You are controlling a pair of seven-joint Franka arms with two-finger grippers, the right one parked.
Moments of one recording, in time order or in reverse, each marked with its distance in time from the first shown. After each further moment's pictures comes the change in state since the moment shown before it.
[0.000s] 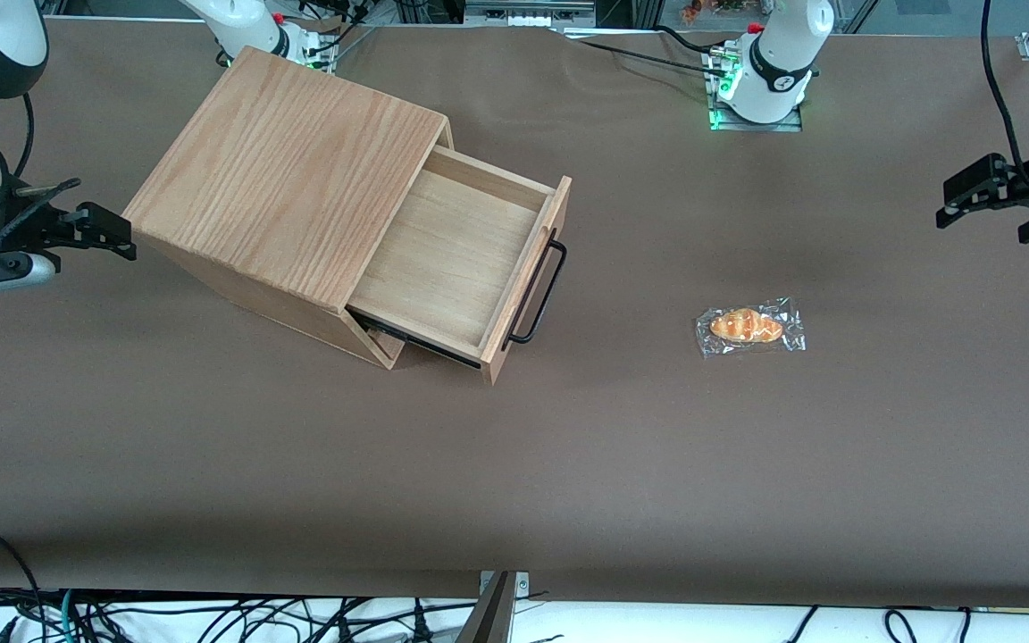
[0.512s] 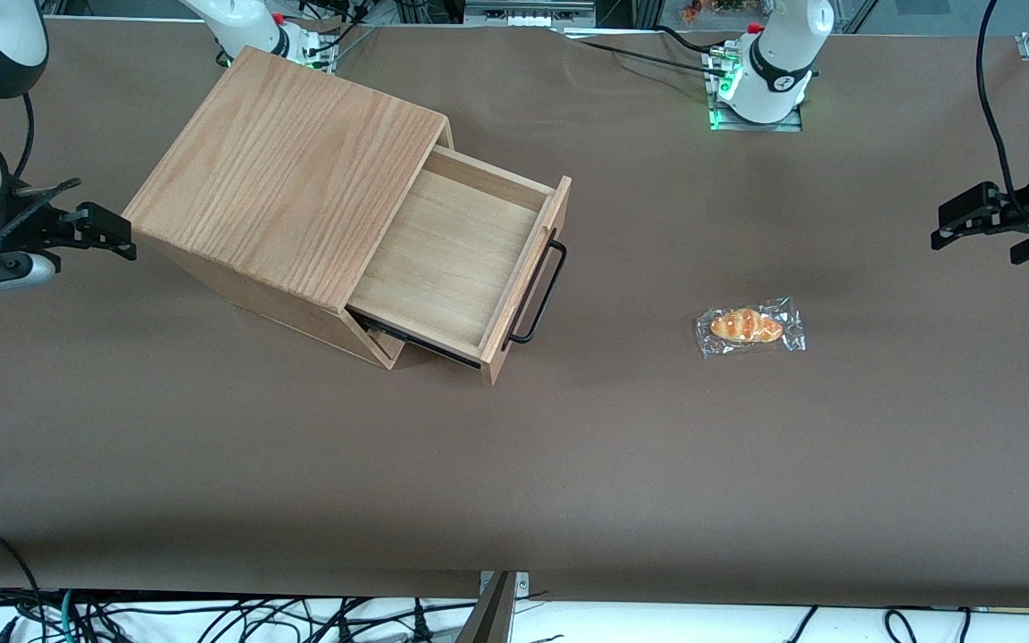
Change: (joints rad) arm 0.014 0.046 0.000 0.010 0.000 0.050 0.000
